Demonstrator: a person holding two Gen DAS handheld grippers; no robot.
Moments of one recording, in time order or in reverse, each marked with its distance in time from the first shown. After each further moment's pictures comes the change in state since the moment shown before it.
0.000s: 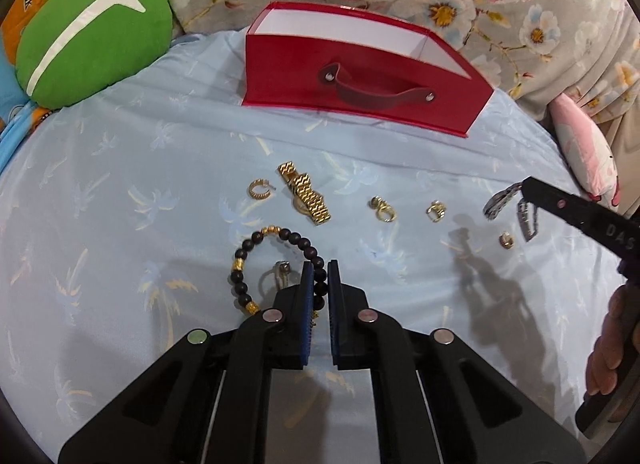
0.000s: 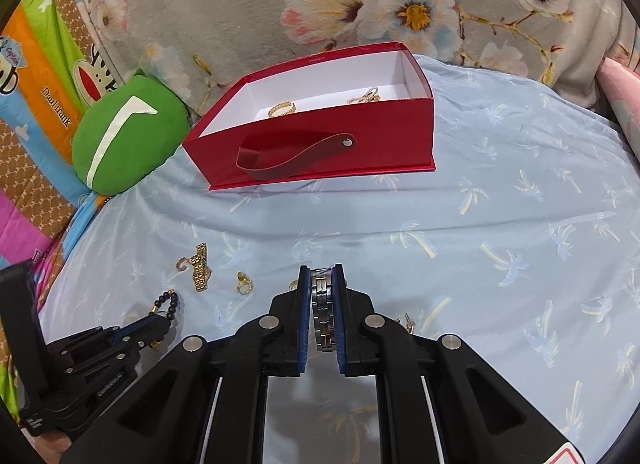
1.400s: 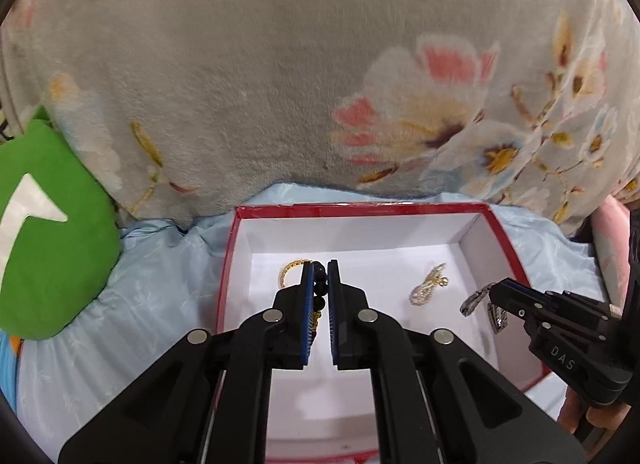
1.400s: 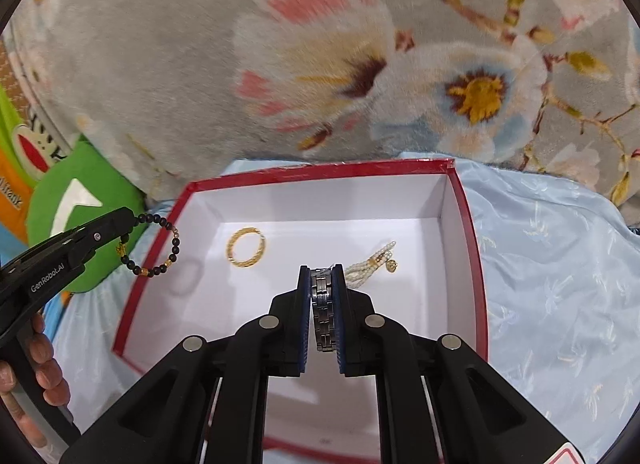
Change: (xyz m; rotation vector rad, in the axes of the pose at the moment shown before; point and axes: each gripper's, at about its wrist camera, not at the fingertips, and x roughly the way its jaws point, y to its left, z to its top) left arm 0.105 -0.005 0.324 0.086 -0.159 0.065; right arm 0.162 -0.022 0.249 -0.028 0.021 -0.017
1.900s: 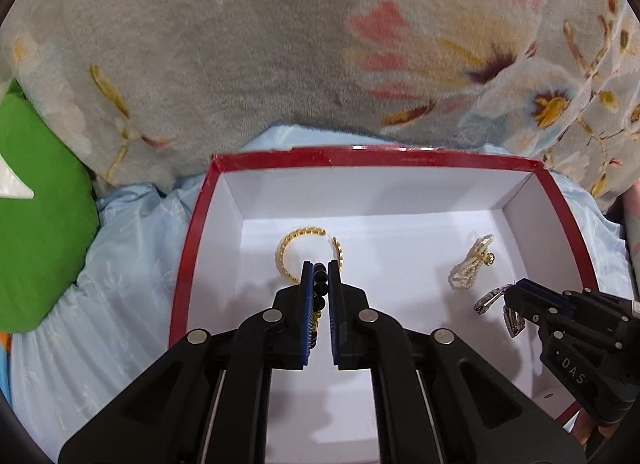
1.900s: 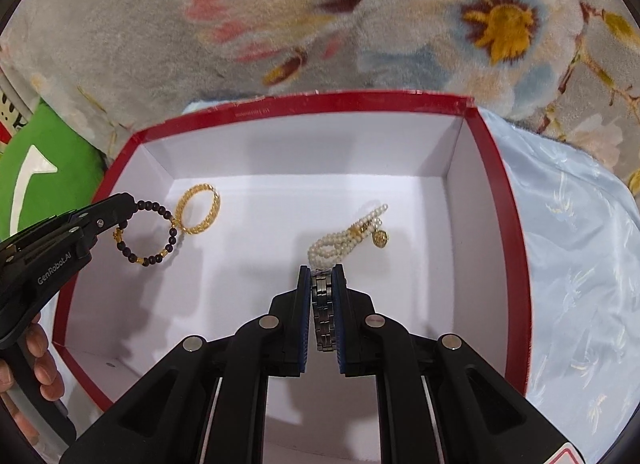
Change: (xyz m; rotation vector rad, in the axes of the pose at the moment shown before) left arm 0.073 -0.002 -0.019 -0.010 0.137 0.045; right arm 0.059 -0.010 -0.013 -0.020 0.150 -0.056
